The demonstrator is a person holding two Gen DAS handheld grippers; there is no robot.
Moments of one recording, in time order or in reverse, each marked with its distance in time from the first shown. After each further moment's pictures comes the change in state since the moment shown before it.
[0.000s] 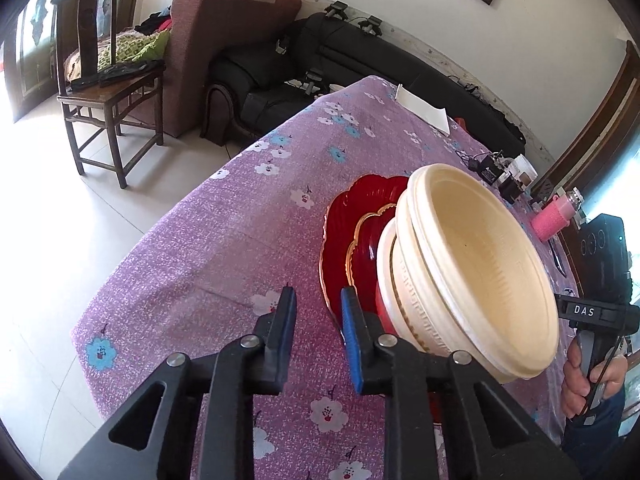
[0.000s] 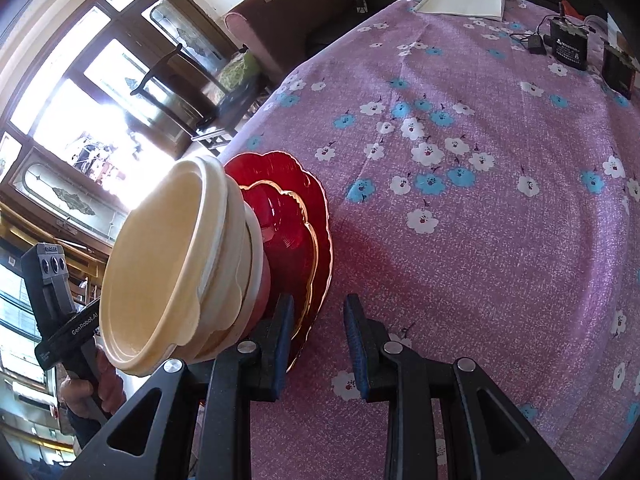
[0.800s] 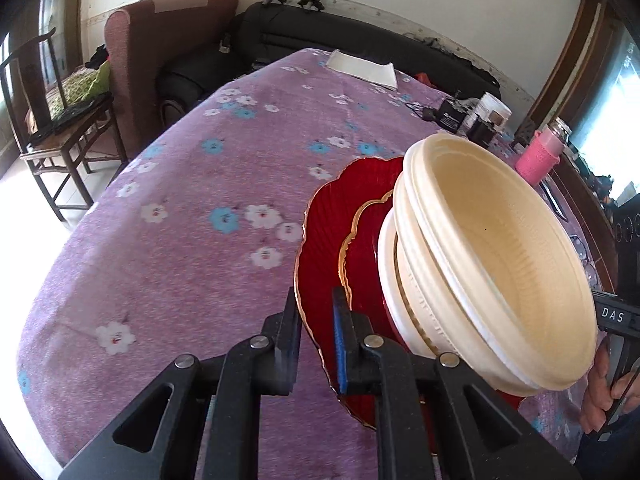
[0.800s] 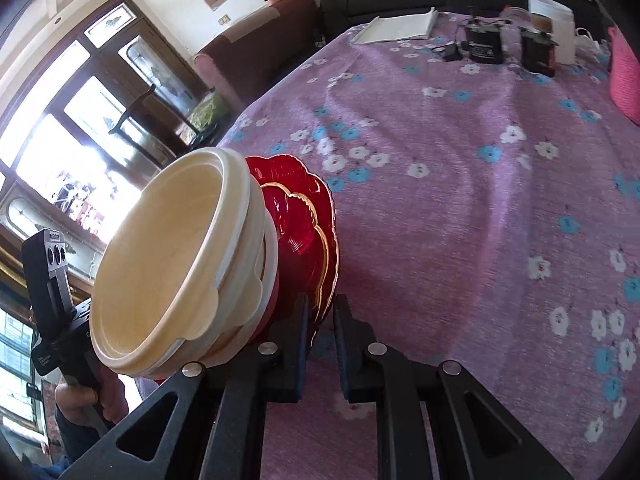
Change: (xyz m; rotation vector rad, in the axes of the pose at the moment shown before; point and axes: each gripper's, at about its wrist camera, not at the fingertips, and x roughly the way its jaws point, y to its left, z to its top) left arm 0.052 -0.114 -0.002 0.220 0.060 0.001; right arm -0.062 -0.051 -0.043 0.097 -0.154 -0.093
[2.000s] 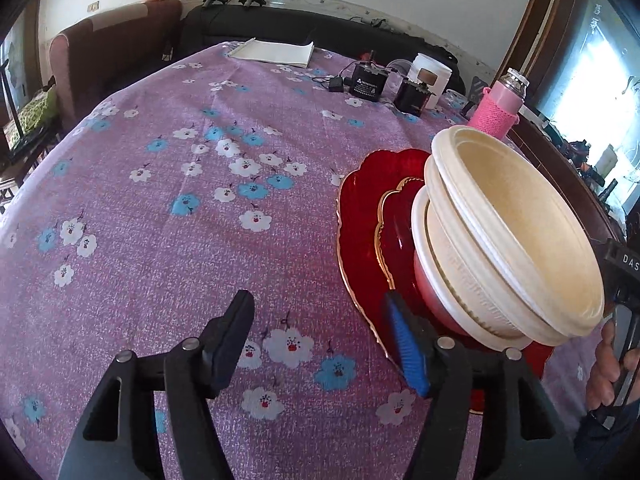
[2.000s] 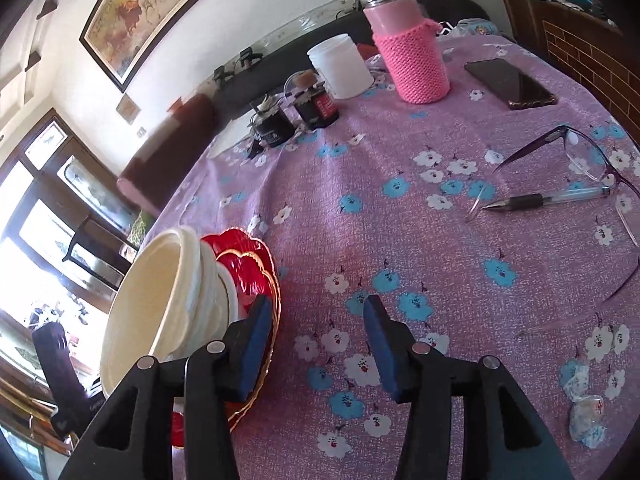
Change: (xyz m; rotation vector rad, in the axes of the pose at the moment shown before) left arm 0.056 -0.117 -0.004 0.097 0.001 -0.080; right arm -0.123 -0.167 -0.028 0.302 -0.297 -0.148
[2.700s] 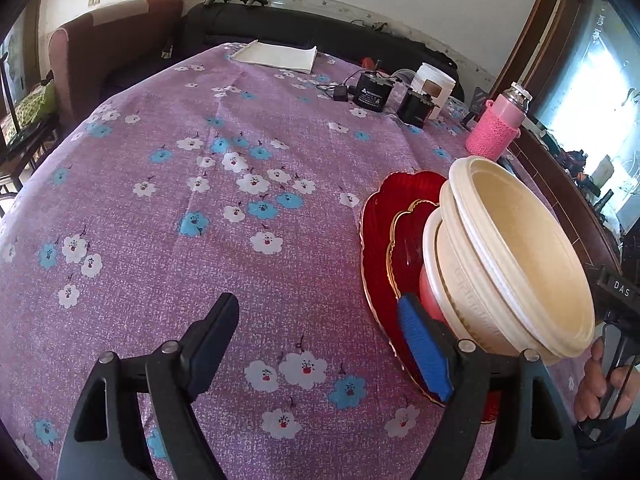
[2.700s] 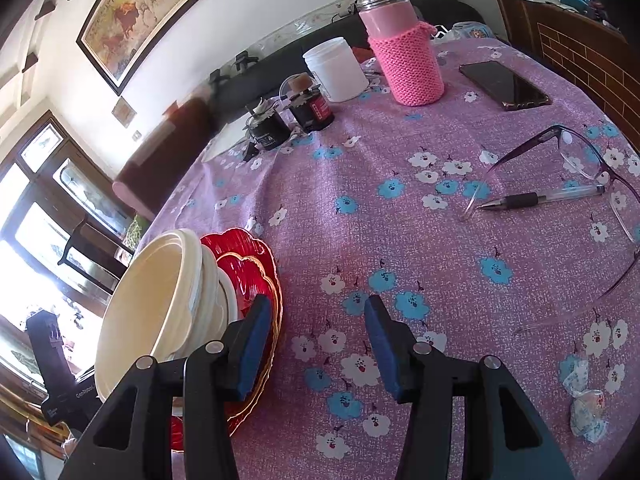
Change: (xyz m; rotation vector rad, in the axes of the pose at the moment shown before) left arm -0.004 0.013 0.015 -0.029 0.006 -0.024; right arm 0.004 0.000 0.000 -0.001 -0.013 -0.022
